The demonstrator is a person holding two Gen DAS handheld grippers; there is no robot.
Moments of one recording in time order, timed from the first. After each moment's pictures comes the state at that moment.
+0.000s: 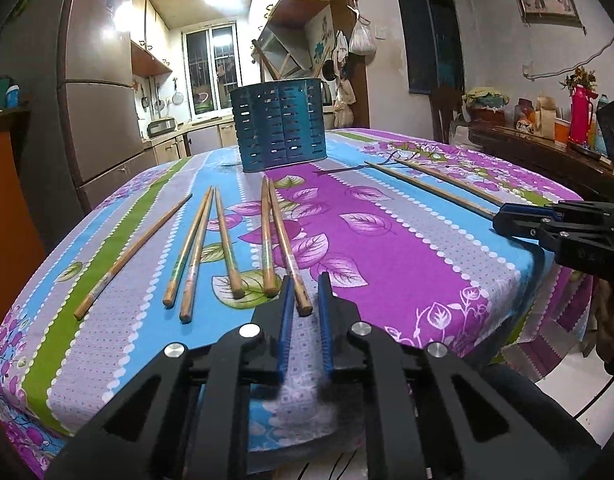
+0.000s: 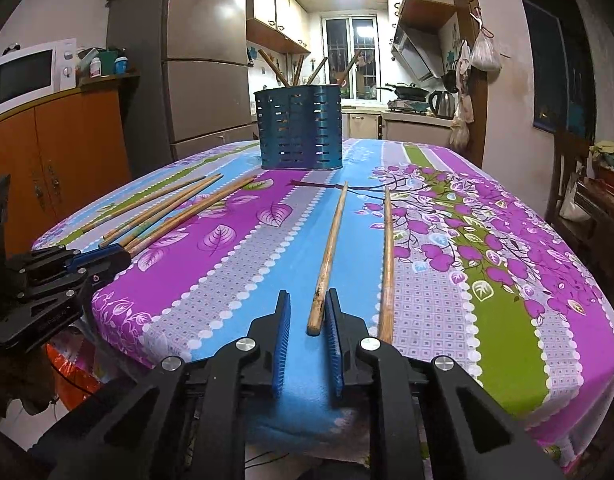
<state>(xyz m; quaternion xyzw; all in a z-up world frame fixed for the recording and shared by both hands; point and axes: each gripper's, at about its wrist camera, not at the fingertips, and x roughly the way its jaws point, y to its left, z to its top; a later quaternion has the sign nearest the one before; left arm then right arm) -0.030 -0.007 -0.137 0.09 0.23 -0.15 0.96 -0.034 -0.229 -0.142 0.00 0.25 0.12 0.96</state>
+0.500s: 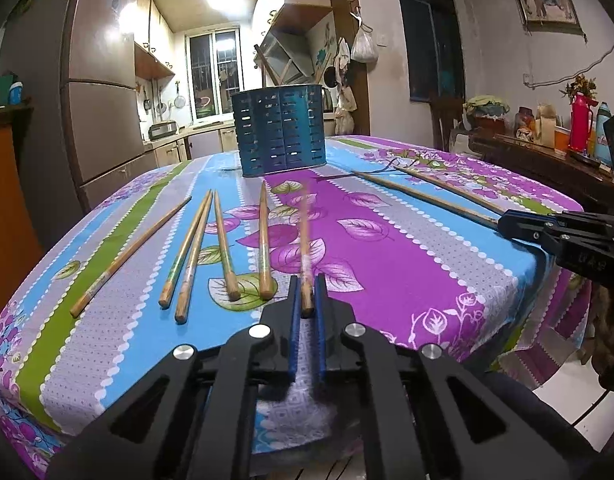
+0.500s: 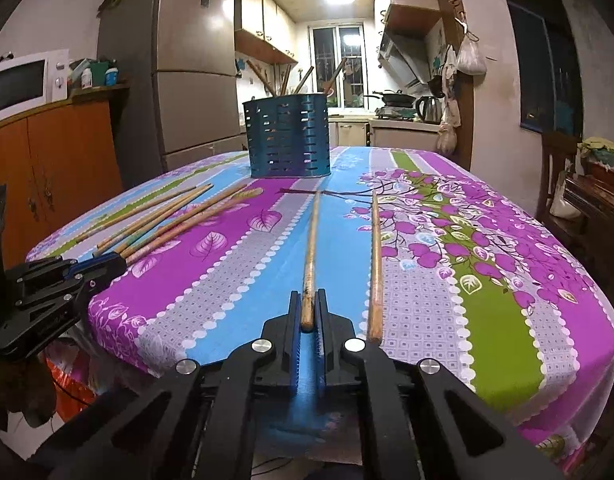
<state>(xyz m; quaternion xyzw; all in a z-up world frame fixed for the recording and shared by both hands) -0.033 -0.008 -0.135 0.08 0.22 -0.15 0.96 -0.043 -0.234 -0.143 0.02 0.23 0.10 0.97</state>
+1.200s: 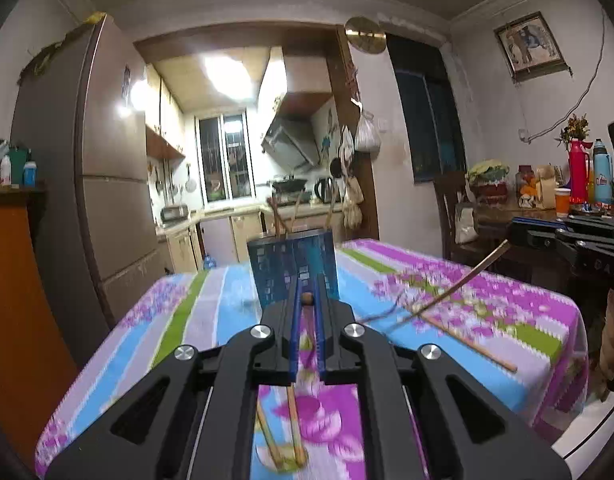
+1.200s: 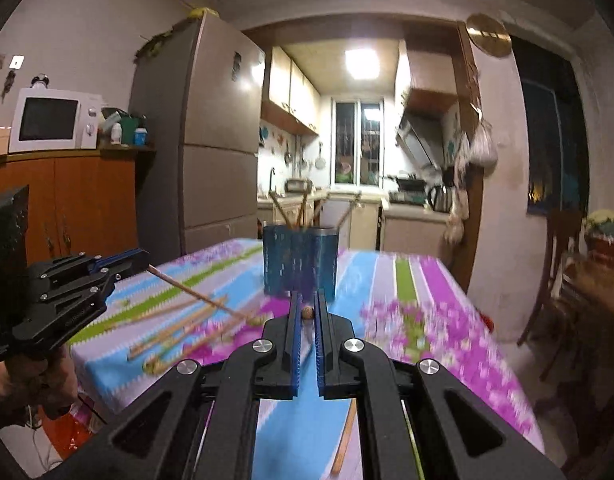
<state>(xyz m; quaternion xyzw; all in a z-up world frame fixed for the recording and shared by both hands) -0.030 -0.017 -0.018 0.08 0.05 -0.15 0.98 -0.050 -0.240 -0.011 -0.03 0.08 0.14 0.99</state>
